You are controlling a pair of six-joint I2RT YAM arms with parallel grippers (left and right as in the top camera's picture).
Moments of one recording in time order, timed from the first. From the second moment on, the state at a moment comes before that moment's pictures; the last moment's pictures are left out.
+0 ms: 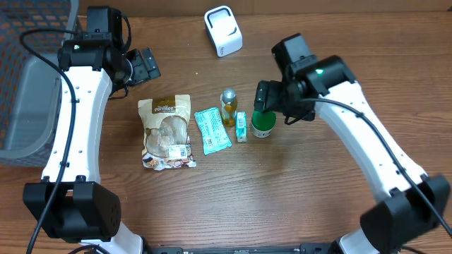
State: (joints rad) left arm -0.01 1.78 1.76 -1.13 -0.01 -0.41; right arm 0.42 1.75 1.63 -1.19 -0.04 0.58
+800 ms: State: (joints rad) left arm -0.01 1.78 1.76 -1.13 -0.01 -0.41; right arm 0.43 1.97 1.63 -1.13 -0.03 0.62
